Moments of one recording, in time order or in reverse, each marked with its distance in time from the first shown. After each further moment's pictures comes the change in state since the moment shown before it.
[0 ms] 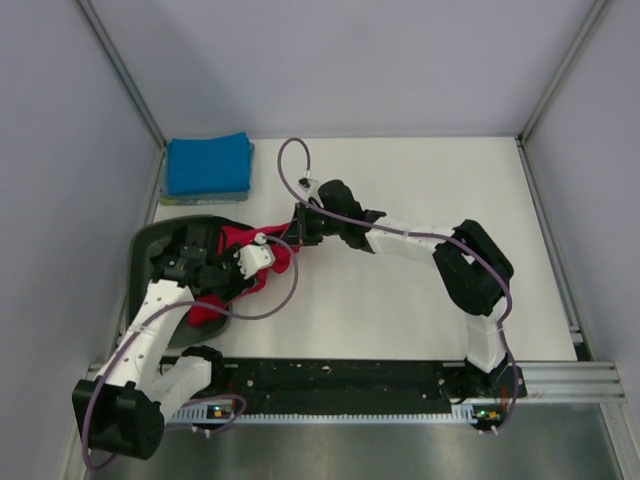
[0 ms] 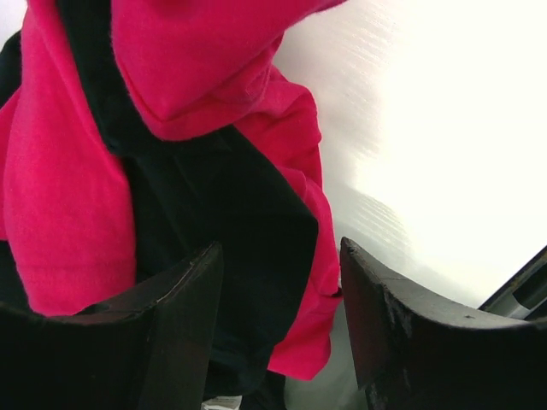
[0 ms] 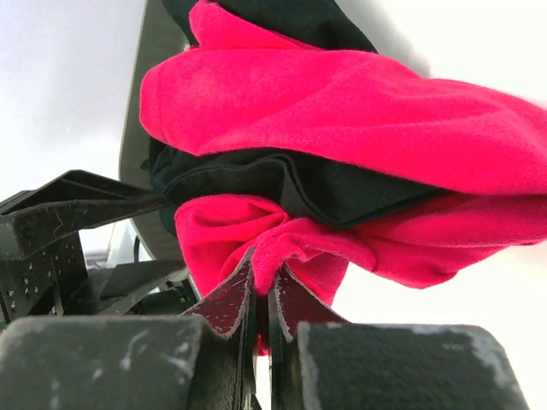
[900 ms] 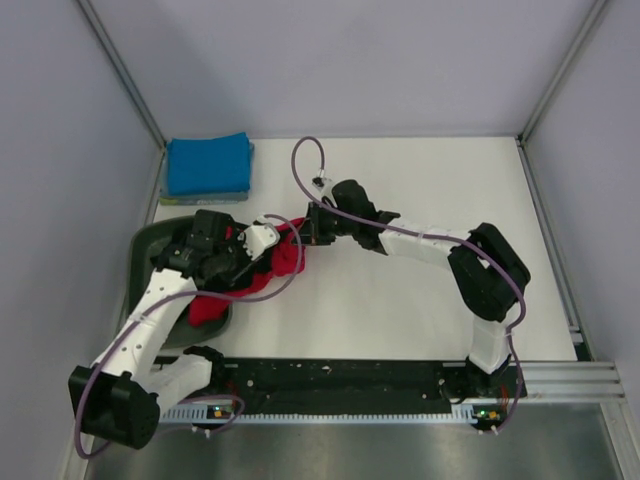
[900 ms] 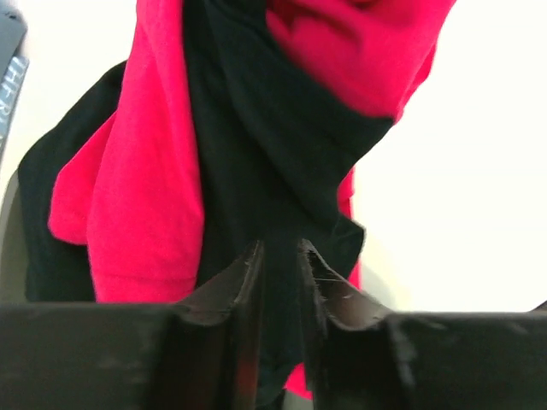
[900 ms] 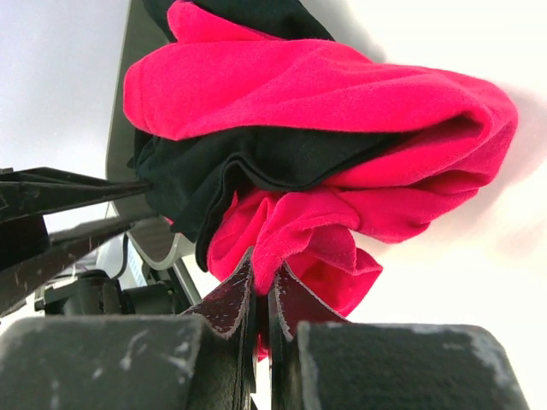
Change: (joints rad) left arm -0.090 0.070 0.080 0.095 -0.108 -0.182; right arm -0.040 -0.089 -0.105 -0.003 0.015 -0.026
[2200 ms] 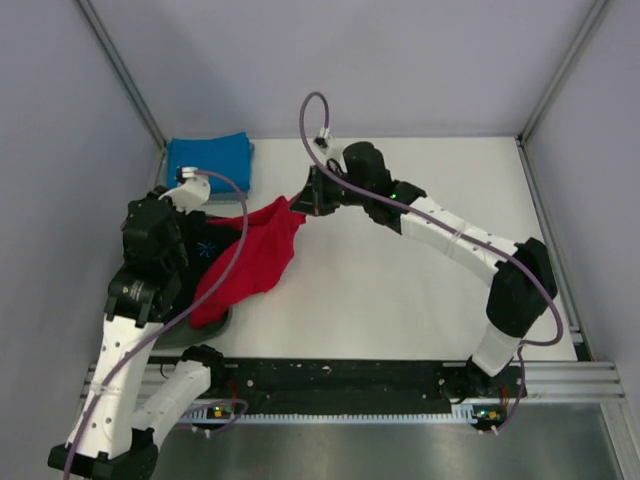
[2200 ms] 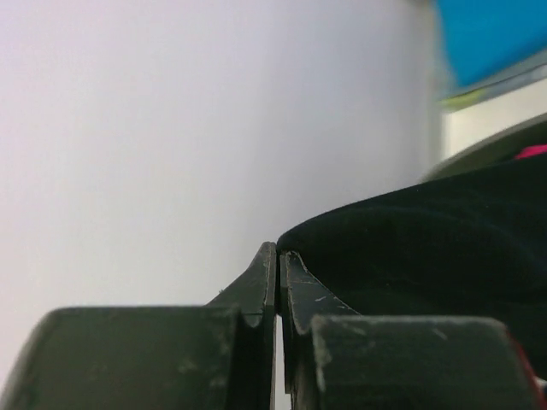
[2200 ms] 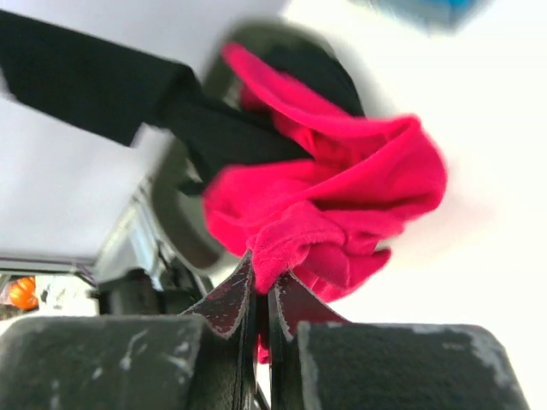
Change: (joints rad) left arm -0.007 -0.233 0.259 0.229 -0.822 0.115; right arm -0.006 -0.149 0.180 -0.246 0.024 -0.148
